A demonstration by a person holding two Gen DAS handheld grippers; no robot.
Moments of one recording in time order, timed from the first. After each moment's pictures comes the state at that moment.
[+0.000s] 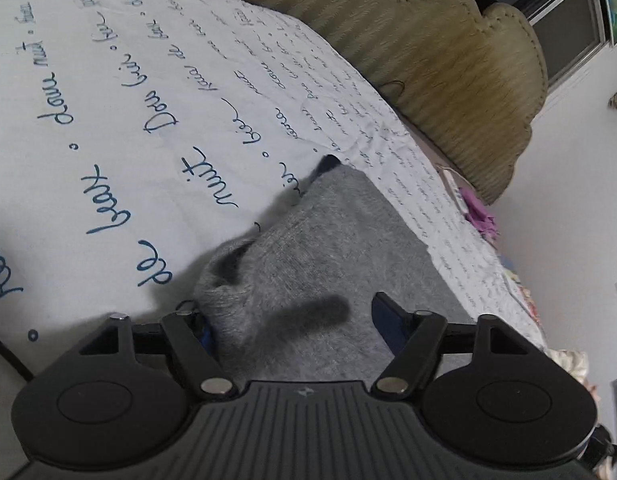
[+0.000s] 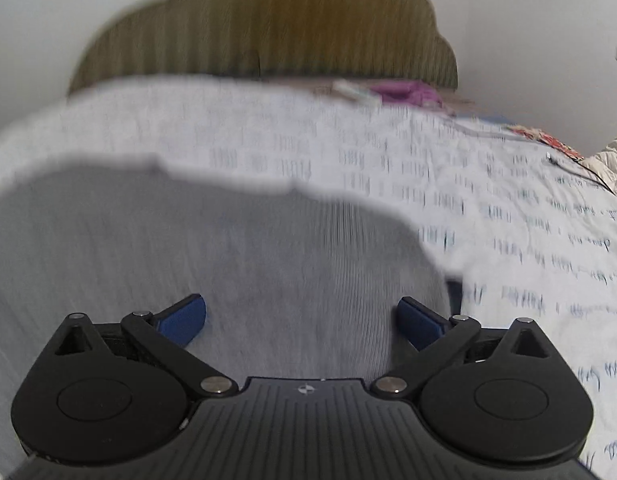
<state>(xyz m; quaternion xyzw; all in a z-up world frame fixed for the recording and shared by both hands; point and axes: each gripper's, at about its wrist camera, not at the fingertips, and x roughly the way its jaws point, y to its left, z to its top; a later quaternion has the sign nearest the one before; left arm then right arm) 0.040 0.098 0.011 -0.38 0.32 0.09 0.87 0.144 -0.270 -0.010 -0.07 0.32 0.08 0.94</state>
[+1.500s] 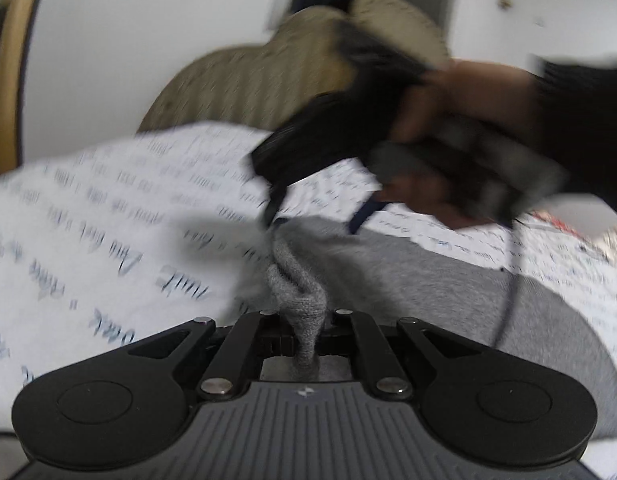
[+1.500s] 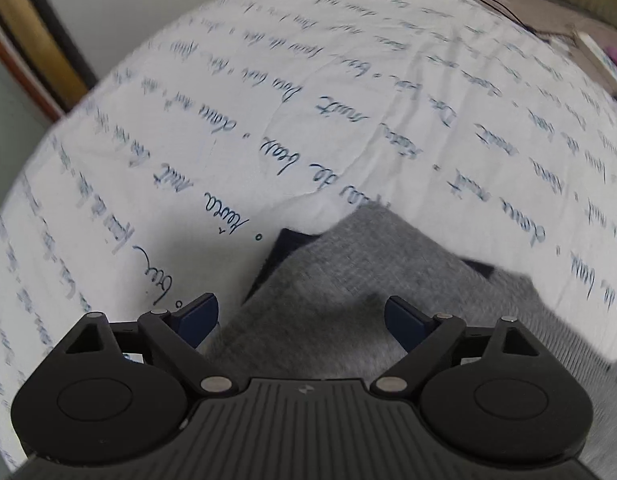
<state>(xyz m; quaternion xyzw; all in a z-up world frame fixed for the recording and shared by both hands) 0.011 0.050 0.033 -0.10 0.22 0.04 0.97 0.278 0.035 0.051 -0.13 0.54 0.27 0.79</state>
